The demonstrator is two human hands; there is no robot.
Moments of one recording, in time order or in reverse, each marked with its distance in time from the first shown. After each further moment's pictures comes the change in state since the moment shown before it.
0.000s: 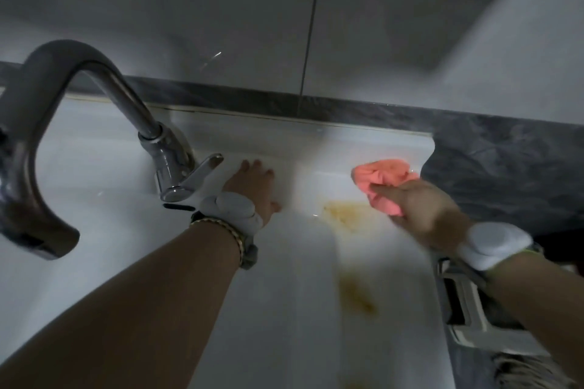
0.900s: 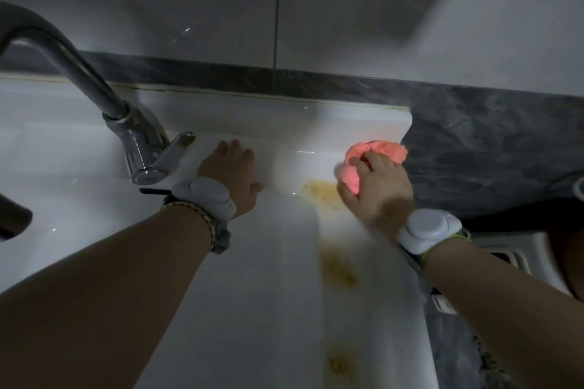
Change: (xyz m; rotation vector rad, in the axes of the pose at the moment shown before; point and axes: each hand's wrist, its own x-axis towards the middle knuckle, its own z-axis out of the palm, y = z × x) left_hand -0.001 -0.005 0.020 0.043 0.165 0.014; right_hand 0.005 -0.021 0.033 -0.207 0.243 0.354
